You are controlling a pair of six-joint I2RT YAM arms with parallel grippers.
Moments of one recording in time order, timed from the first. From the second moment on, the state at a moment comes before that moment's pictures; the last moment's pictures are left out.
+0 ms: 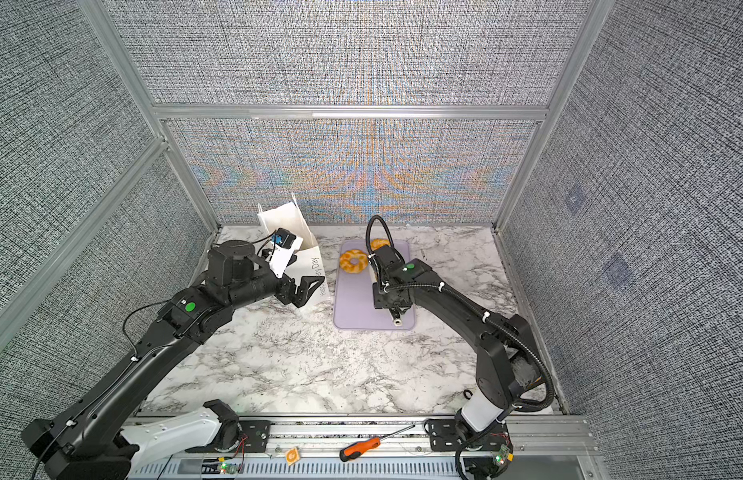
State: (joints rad) left arm -0.62 1.11 1.26 -0.59 0.16 0.02; right arm 0.63 1.62 1.38 -0.91 0.13 0.49
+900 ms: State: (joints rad) left arm -0.34 1.10 1.44 -0.70 0.23 0.04; right arm 0.85 1.63 1.77 -0.79 0.13 0.34
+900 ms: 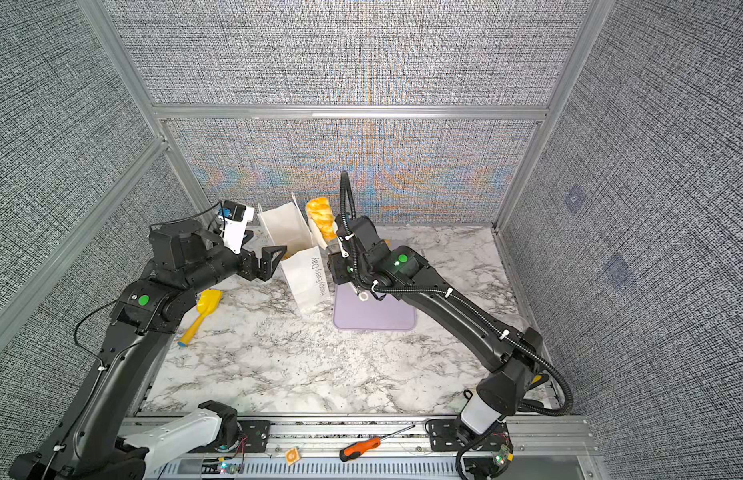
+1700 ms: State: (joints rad) left arm -0.25 1.06 1.36 -0.70 0.27 0.02; right arm 0.91 1.98 2.18 -0.95 0.13 0.22
